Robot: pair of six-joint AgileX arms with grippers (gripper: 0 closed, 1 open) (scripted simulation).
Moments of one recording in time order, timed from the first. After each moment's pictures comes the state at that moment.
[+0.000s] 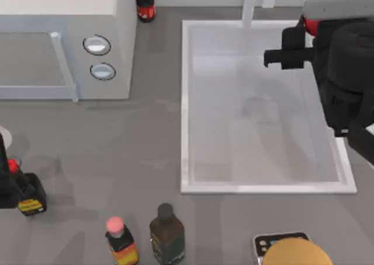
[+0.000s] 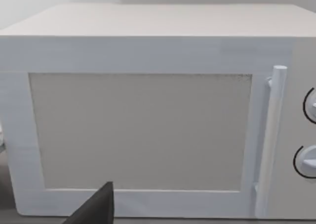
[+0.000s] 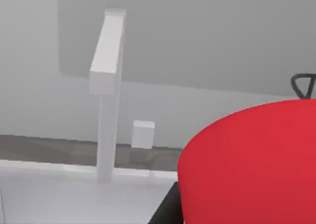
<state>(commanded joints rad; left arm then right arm) 0.00 0.00 0.00 0.00 0.00 0.00 0.53 1.60 0.76 0.67 0.60 -0.02</state>
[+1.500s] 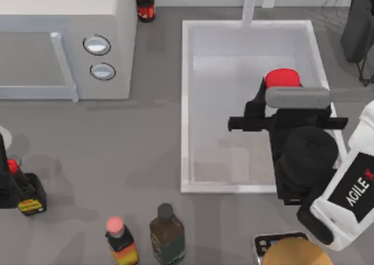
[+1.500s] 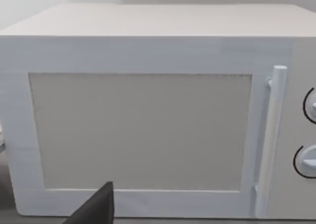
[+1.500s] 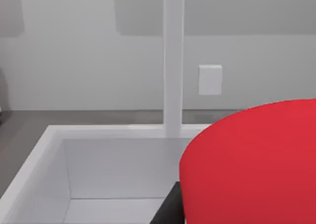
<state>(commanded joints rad) 0.00 0.00 0.00 0.00 0.00 0.00 0.65 2.17 0.62 1.54 0.69 0.02</state>
